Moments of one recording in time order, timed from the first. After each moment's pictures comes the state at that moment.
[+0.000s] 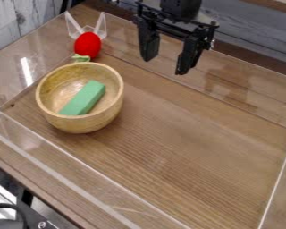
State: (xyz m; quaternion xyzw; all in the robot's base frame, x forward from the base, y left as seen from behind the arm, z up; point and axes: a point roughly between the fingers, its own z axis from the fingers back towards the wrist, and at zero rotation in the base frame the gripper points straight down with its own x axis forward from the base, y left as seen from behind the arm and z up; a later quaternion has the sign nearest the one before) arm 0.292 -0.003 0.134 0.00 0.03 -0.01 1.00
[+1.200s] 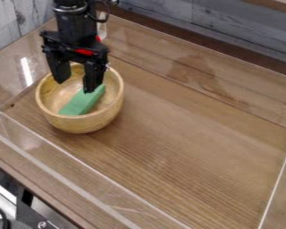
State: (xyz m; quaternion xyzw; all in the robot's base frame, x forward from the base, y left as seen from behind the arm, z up) arm 0.242 0.111 0.084 0.00 0.03 0.08 1.00
